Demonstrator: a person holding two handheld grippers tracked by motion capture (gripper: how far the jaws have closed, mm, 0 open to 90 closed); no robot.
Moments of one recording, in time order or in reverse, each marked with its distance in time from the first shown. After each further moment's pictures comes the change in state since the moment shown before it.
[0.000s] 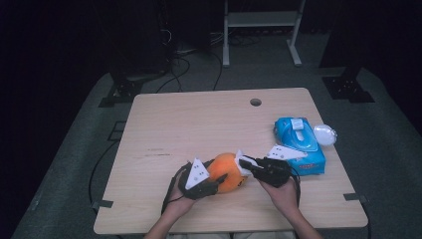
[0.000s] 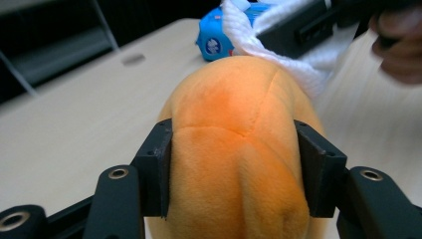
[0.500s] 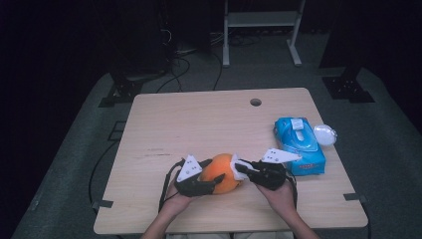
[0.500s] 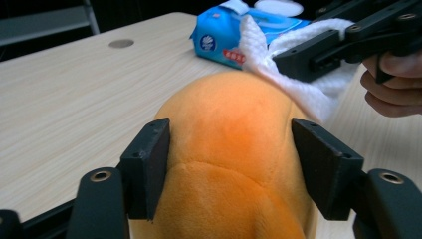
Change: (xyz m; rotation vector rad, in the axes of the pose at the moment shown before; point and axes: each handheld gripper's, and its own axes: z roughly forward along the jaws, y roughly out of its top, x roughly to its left) left arm 0.020 -0.009 -0.005 0.000 -0.096 -0.217; right arm 0.006 -0.006 0.007 0.032 0.021 -0.014
